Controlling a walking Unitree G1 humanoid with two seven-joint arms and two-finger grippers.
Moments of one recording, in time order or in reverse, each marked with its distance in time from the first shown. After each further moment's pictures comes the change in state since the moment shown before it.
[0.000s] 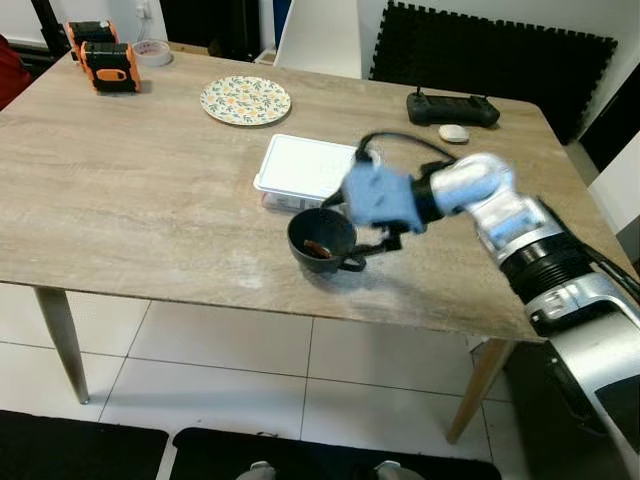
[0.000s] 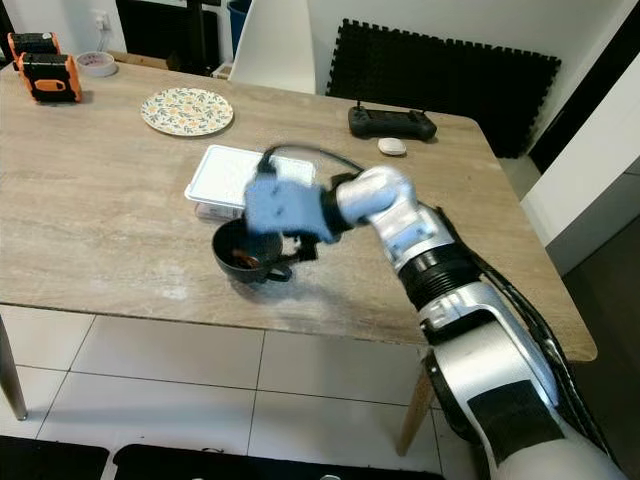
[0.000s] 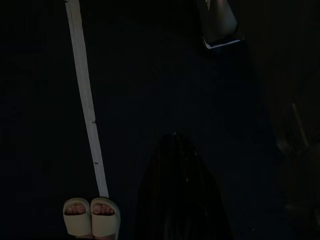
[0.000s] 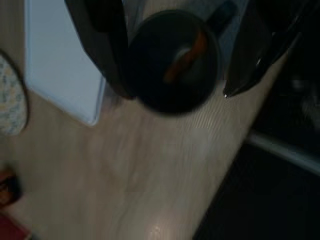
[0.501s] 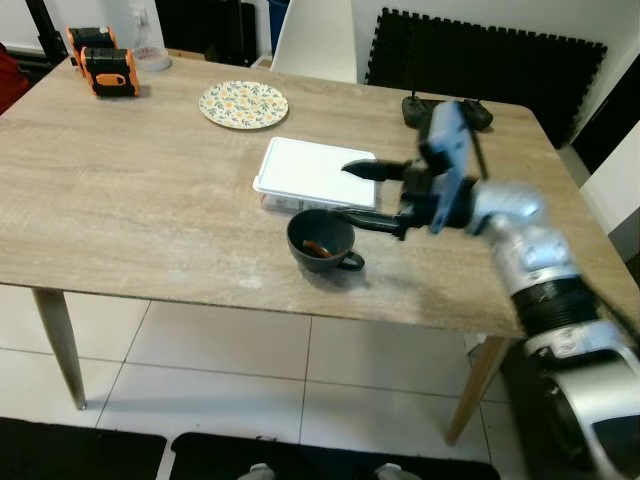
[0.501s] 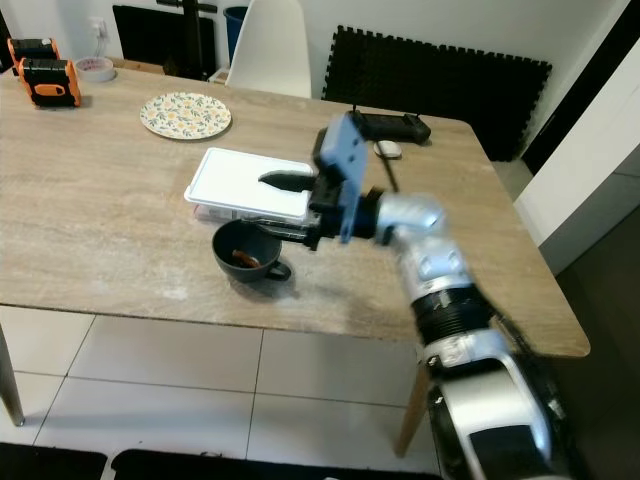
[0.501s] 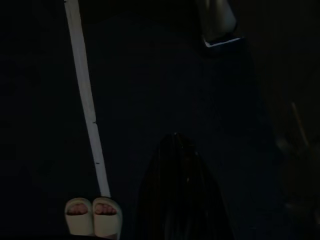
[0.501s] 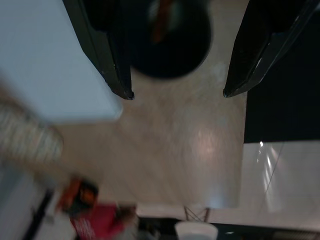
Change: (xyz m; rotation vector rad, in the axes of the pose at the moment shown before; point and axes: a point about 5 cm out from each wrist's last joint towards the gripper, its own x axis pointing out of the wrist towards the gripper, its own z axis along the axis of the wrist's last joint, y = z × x) left arm 0.000 0.000 -0.003 0.007 0.027 -0.005; right arm 0.032 0.050 -0.056 0.547 -0.237 -0.367
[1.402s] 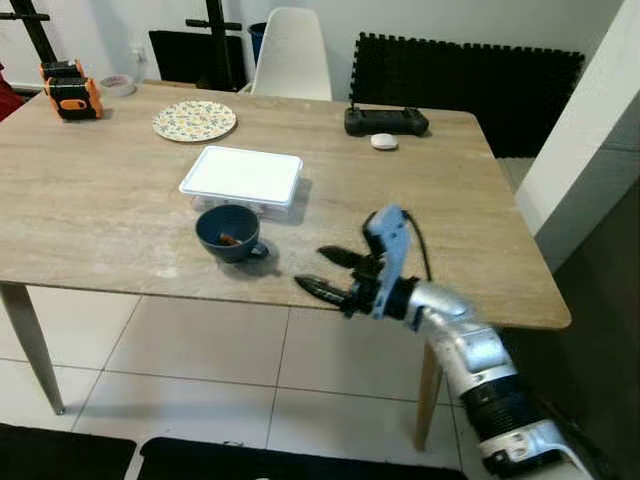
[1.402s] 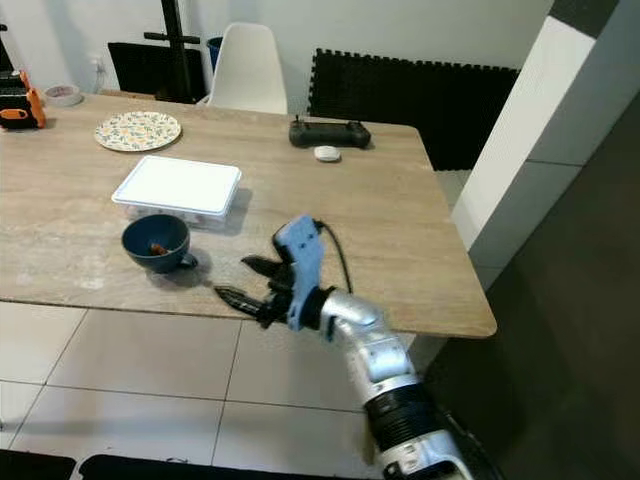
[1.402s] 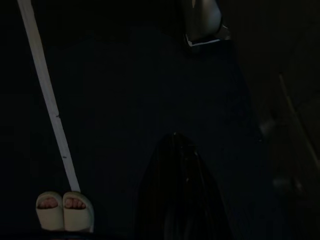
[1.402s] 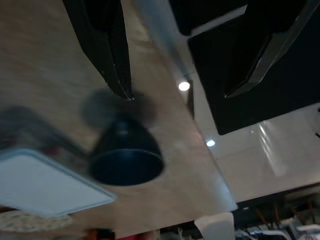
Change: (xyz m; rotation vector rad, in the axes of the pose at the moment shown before) left arm 0.000 -0.004 -0.003 0.005 0.019 -0.027; right arm 0.033 0.062 -0.048 0.227 0.029 -0.108
